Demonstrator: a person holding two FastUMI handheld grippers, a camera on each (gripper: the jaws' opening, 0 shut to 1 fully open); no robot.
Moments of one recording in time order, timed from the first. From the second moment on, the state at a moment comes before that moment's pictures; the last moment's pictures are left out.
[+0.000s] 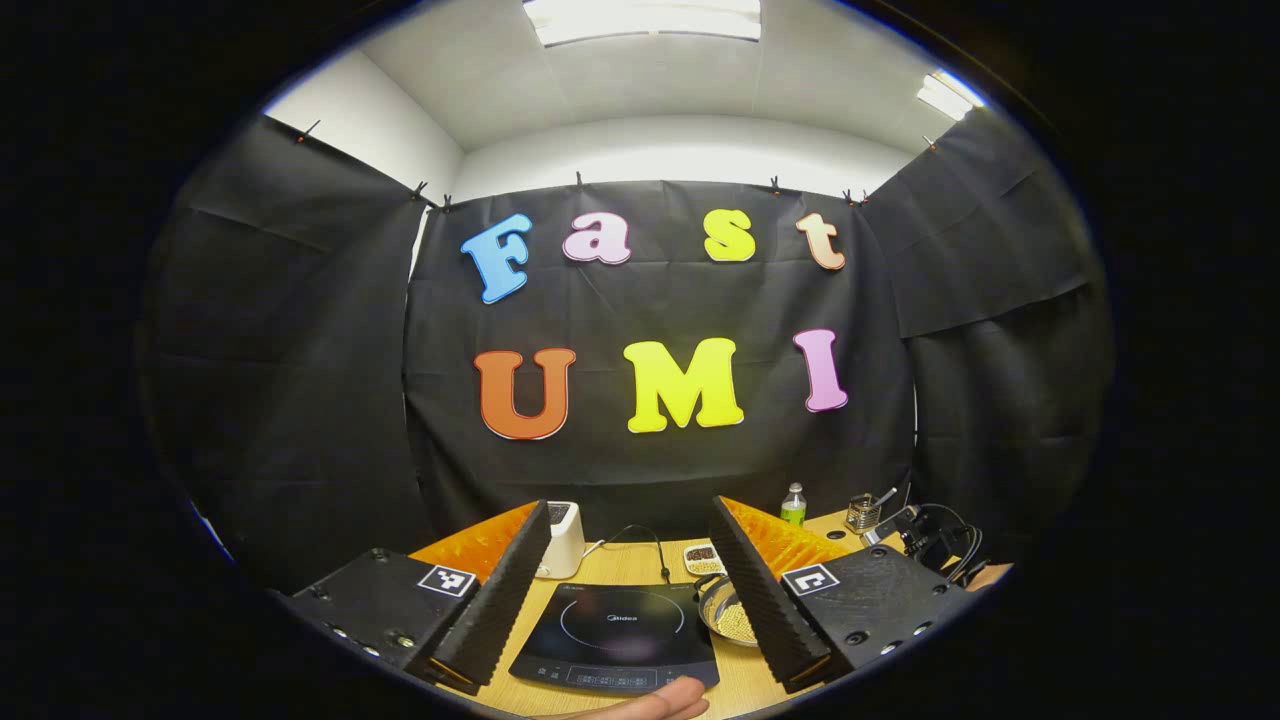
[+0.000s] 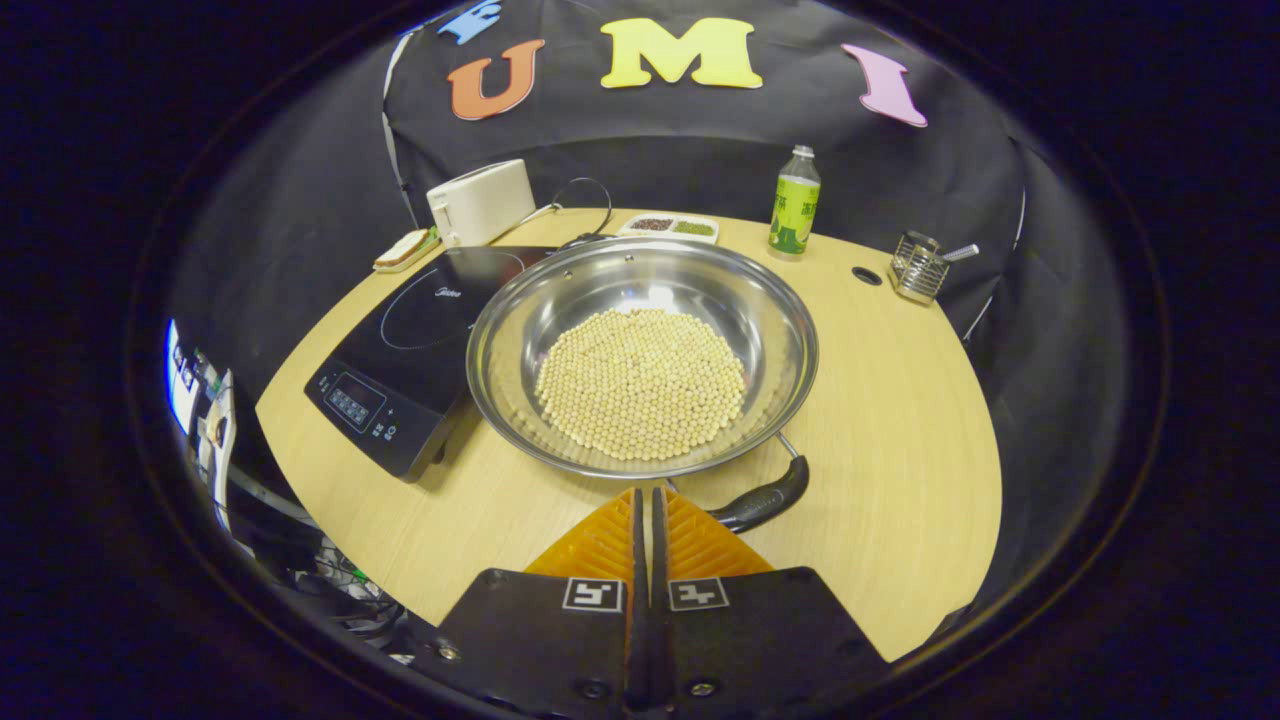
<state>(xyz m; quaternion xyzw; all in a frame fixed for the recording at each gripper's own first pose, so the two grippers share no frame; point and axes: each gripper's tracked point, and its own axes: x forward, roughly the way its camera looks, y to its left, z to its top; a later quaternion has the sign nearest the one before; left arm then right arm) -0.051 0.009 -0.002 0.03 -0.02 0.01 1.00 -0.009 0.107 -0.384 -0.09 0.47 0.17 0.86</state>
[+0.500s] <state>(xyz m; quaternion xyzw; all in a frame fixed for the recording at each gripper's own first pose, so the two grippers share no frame) -0.055 0.015 -0.002 0.02 -0.01 0.03 1.00 -0.004 0.091 -0.393 -0.07 0.48 0.17 0.86</state>
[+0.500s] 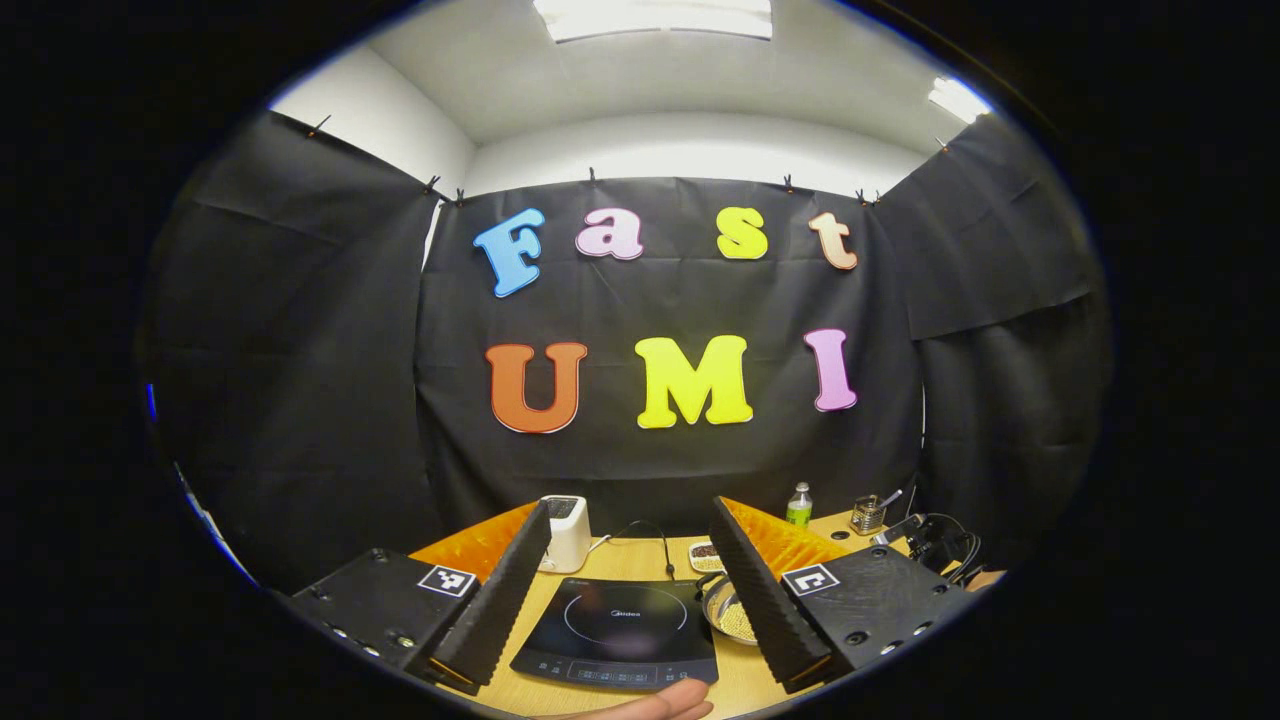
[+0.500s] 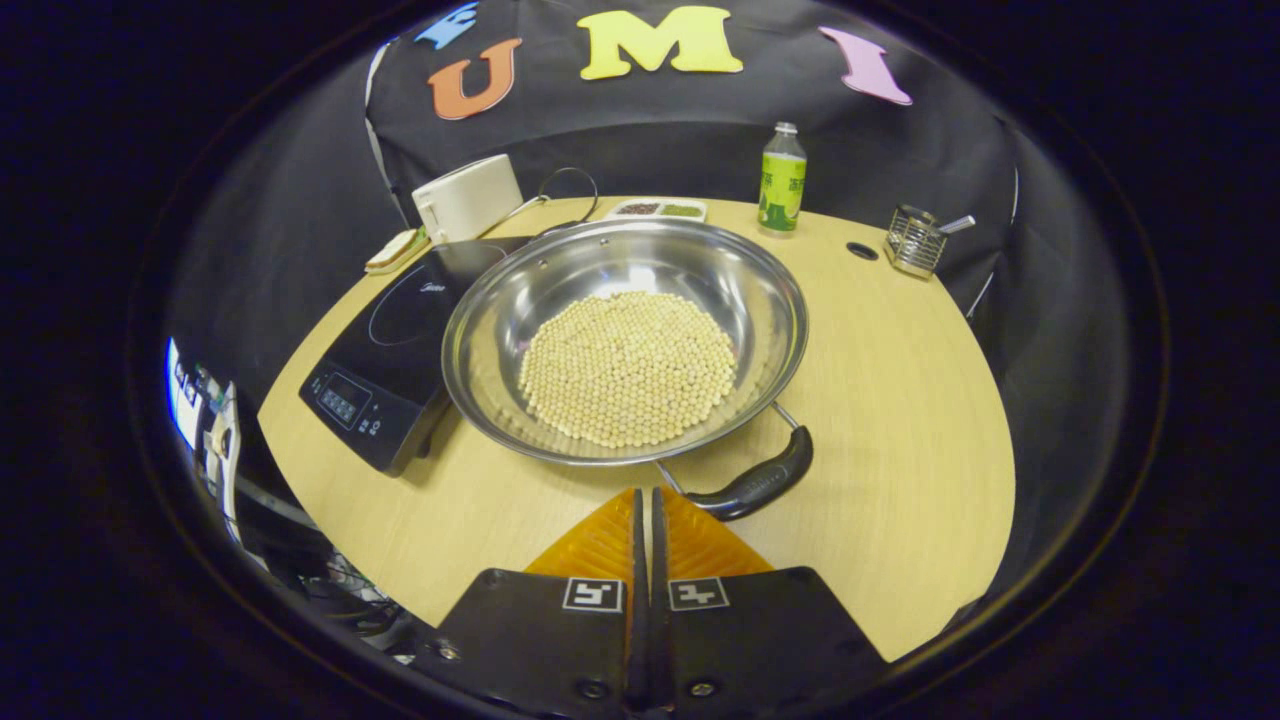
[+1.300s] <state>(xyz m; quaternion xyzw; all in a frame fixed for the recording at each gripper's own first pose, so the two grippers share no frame) -0.046 0.017 -0.008 0.01 -0.02 0.04 1.00 0.039 0.041 -0.398 -0.07 0.47 0.12 0.87</state>
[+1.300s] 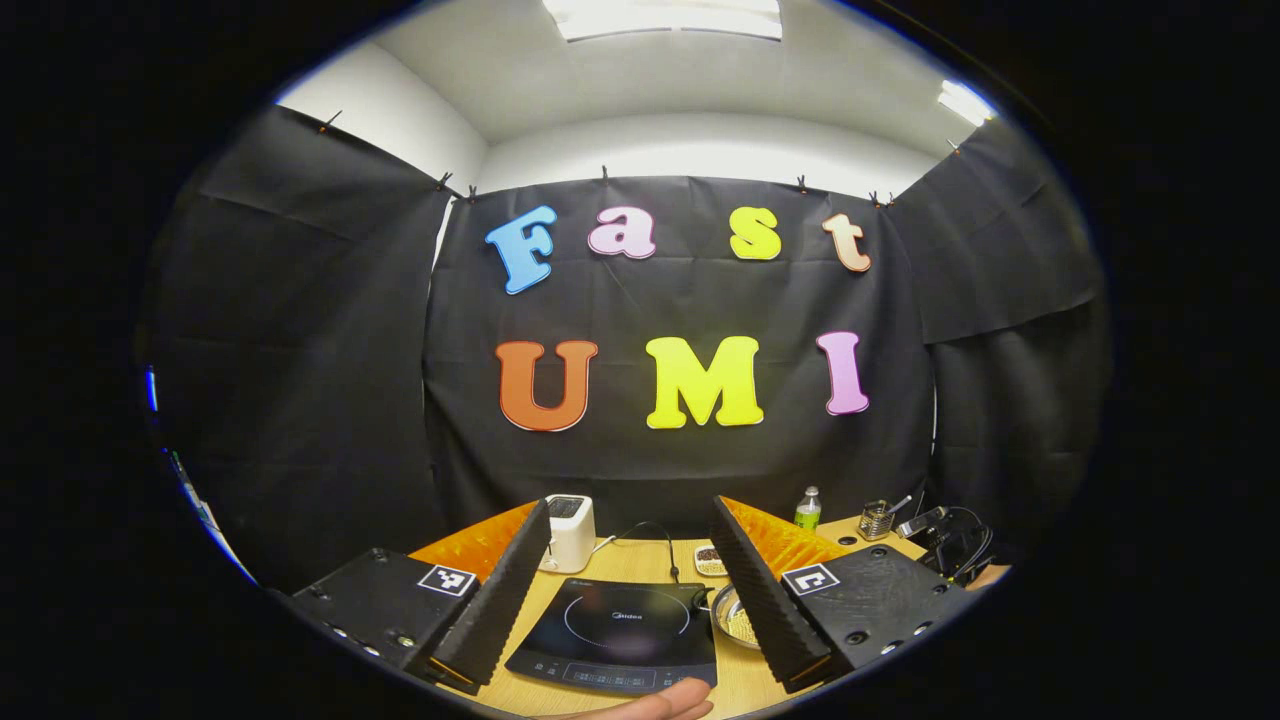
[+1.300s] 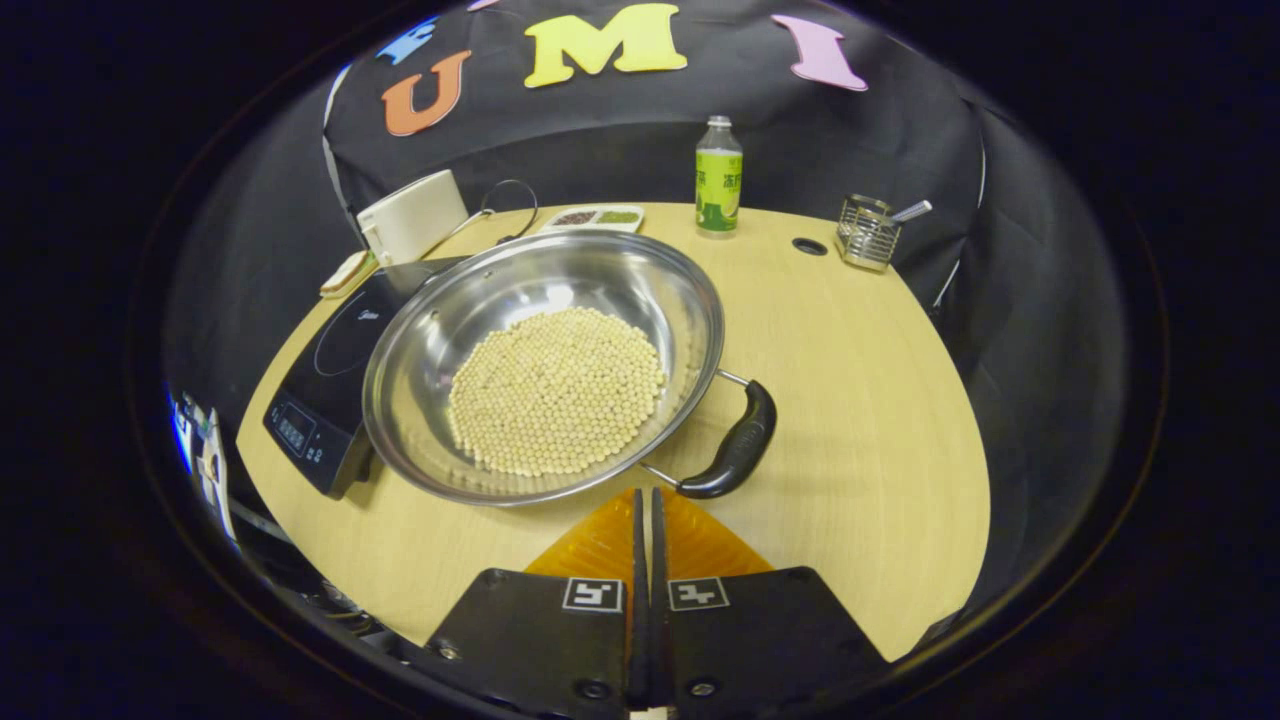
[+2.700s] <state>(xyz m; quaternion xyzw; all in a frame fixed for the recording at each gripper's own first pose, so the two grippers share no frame) -0.009 0.003 -0.048 0.01 0.03 0.01 1.00 0.128 -0.012 -0.412 -0.02 0.46 0.06 0.89</state>
